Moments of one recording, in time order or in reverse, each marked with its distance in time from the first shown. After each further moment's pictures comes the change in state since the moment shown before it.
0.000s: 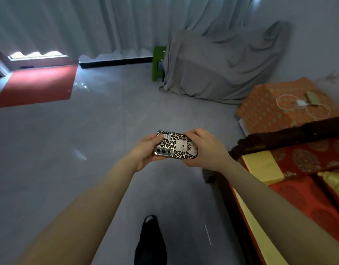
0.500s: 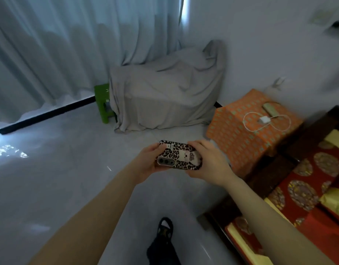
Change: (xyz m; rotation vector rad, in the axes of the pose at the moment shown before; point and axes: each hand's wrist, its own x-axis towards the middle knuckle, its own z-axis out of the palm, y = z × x) left_hand 0.319 0.209 0.105 0.212 -0.436 -0.020; right_hand 0.216 0.203 -0.072 0.119 0.264 0.402
